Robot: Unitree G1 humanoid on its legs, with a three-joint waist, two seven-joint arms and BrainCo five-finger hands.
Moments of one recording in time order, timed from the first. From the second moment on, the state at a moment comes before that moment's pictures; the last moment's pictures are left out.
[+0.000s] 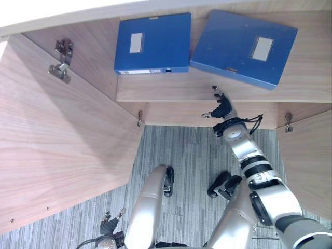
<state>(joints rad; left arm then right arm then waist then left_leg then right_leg) 0.14 -0.01 0.27 0.79 -0.07 -0.12 0.17 -0.77 -0.39 0.18 0.66 -0.30 0.00 -0.17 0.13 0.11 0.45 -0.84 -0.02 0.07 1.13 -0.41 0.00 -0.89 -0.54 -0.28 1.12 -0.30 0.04</state>
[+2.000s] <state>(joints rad) 0.12 0.02 0.37 0.71 -0.17 -0.11 0.09 -1.45 -0.75 0.34 0.86 -0.34 0.06 0.00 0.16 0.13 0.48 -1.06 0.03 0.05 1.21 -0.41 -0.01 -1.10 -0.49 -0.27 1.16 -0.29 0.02</state>
